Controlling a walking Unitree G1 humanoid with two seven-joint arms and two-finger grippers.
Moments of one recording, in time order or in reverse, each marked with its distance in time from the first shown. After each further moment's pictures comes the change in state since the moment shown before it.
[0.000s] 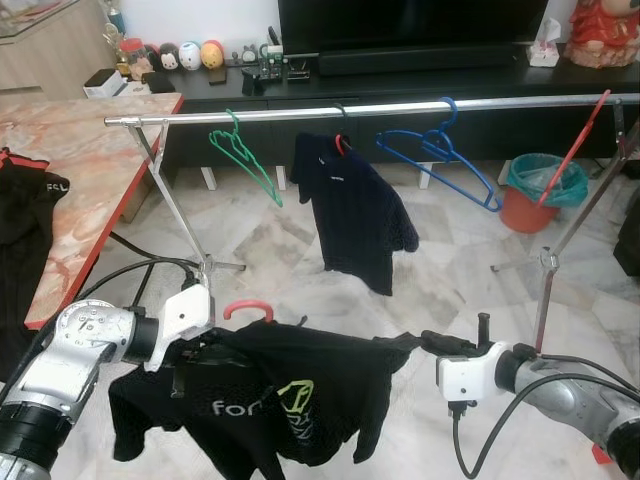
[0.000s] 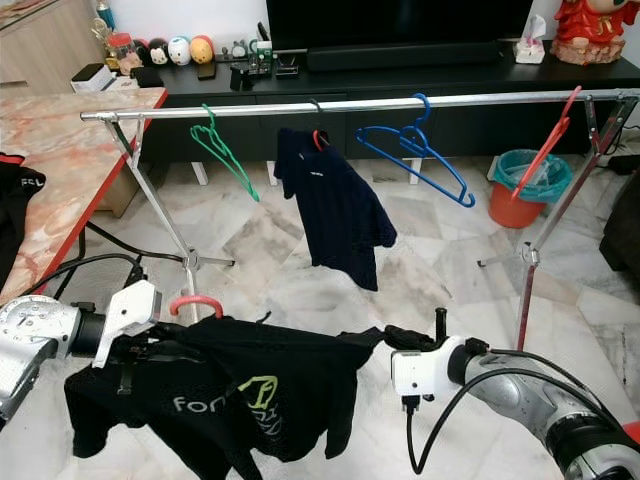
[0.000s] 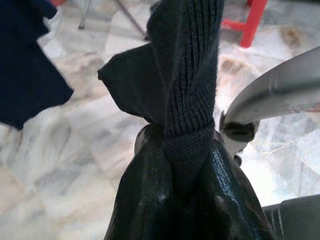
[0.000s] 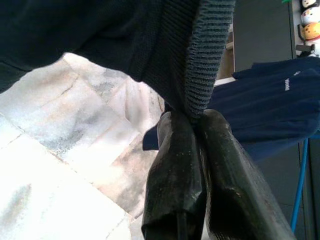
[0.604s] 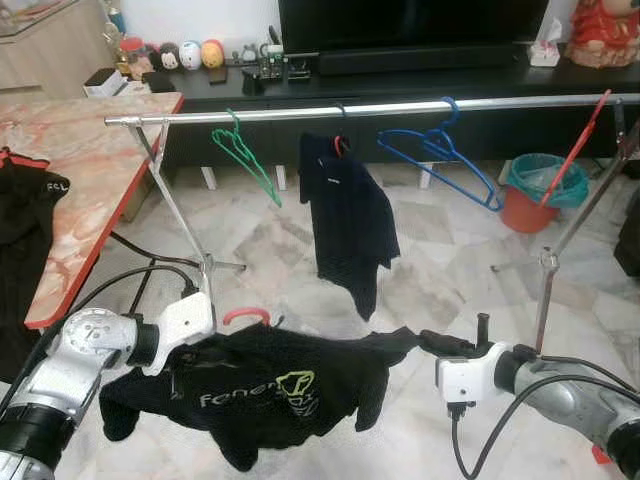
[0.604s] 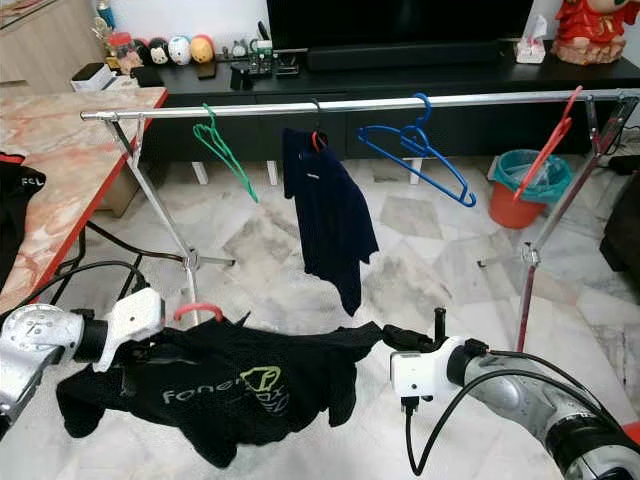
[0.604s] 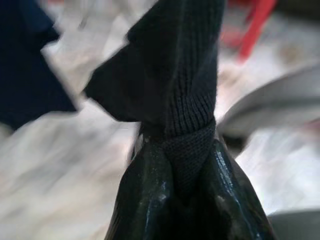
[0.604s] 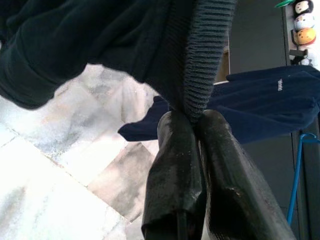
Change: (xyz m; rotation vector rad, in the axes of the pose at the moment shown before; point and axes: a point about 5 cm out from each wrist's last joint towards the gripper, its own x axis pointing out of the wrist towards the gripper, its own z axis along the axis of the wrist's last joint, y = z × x) left arm 0.002 -0.005 0.002 -0.095 -0.072 -0.037; right arm 0.000 0.002 0.002 -0.017 -0.013 -0.010
